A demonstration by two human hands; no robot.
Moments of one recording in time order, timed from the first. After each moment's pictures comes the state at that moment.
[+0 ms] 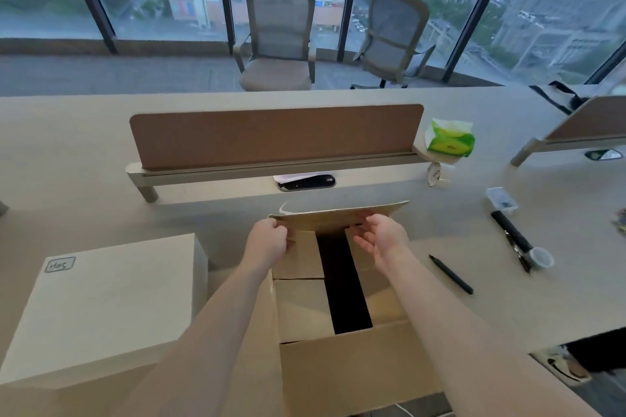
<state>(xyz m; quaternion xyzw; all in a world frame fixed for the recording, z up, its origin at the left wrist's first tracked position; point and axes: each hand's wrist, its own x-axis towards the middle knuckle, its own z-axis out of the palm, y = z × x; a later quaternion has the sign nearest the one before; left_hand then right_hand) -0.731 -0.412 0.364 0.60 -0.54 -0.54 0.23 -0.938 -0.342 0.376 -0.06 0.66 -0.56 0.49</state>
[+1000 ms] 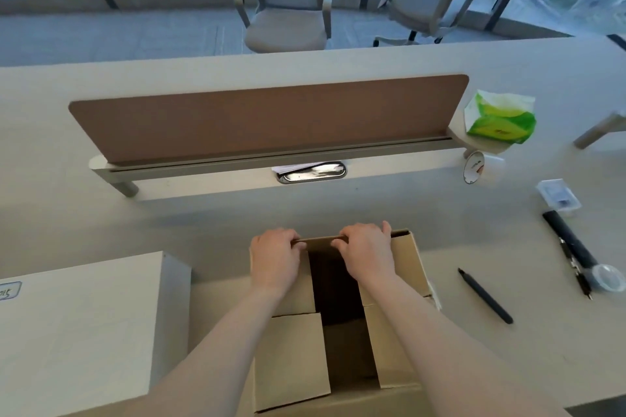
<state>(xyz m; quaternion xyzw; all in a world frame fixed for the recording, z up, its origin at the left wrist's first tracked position) -0.793 -0.464 0.279 0.61 -0.75 -0.22 0.10 -0.964 -0.422 0.283 -0.58 0.80 -0.04 0.13</state>
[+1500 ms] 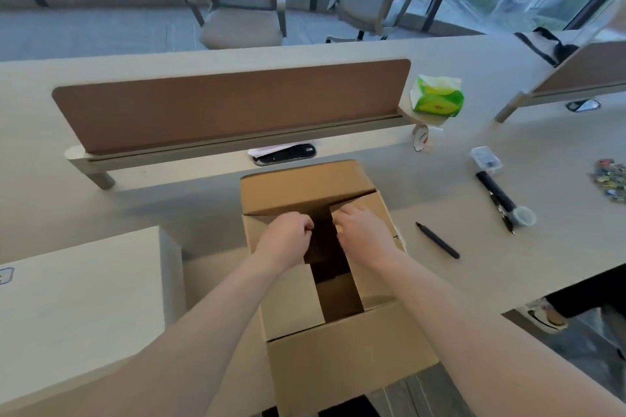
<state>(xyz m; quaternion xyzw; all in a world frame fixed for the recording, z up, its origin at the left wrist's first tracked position) -0.786 -0.406 0.329 0.46 -0.84 -0.29 0.04 -0.947 -0.338 0.332 -0.64 0.76 -0.01 0.10</state>
